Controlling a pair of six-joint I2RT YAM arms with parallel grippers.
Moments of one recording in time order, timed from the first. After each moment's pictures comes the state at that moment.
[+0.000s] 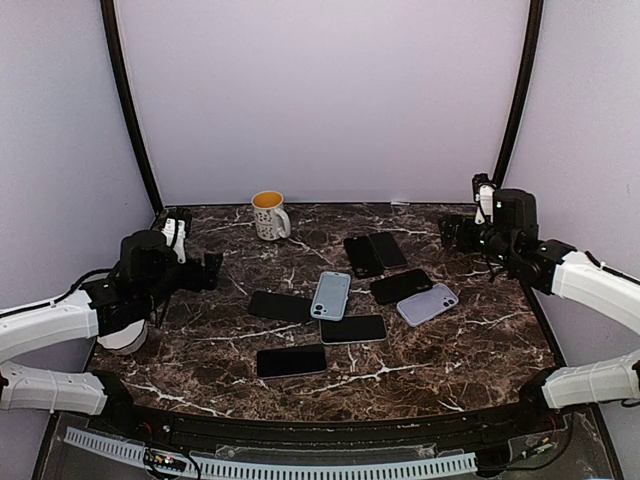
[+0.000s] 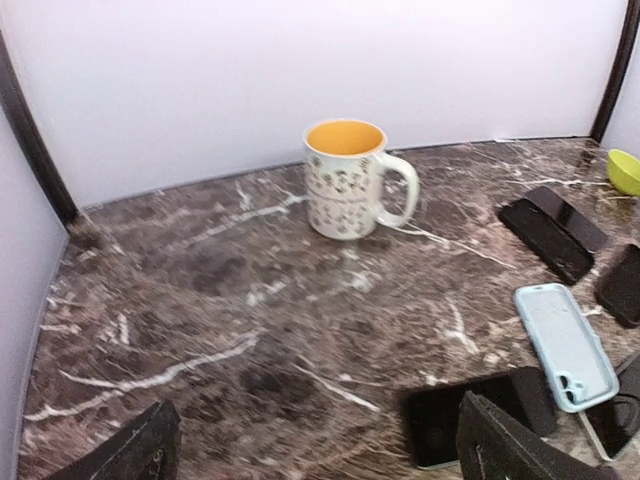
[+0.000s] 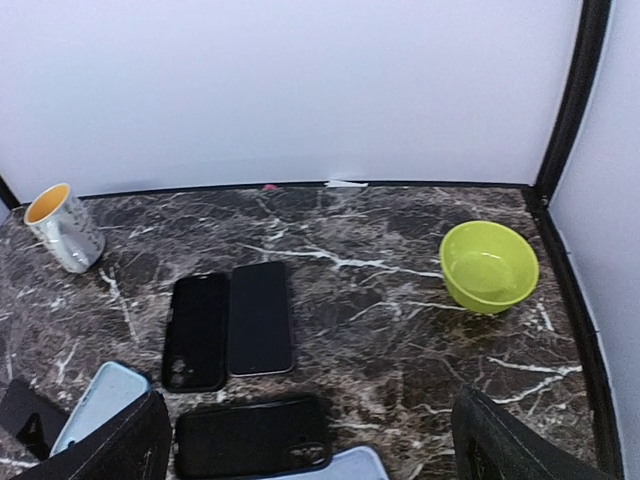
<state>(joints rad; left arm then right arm) -0.63 0.99 0.57 0.01 -0.39 -0.19 0.46 1.10 0.79 -0.09 0.26 0.22</state>
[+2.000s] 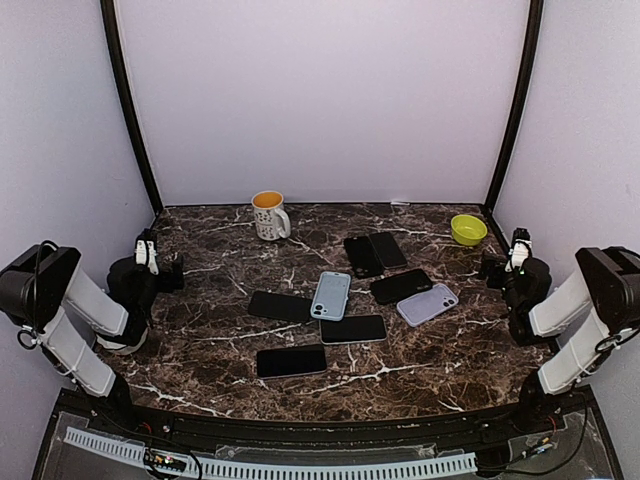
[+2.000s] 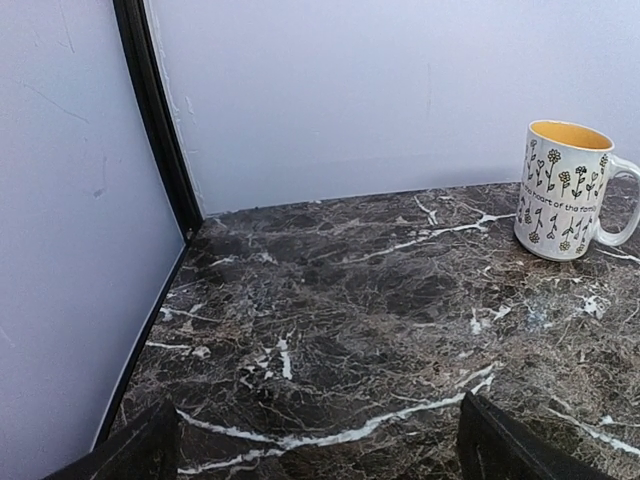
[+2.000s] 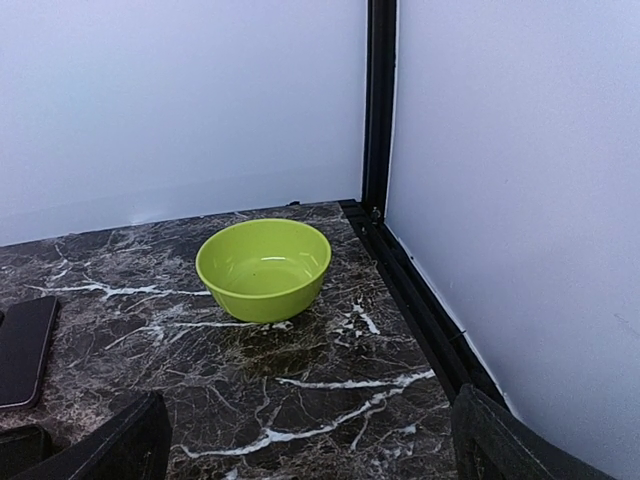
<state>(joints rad) -0.05 1.58 0.25 1.19 -0.11 0.11 0.02 1.54 0.22 1.20 0.18 0.03</state>
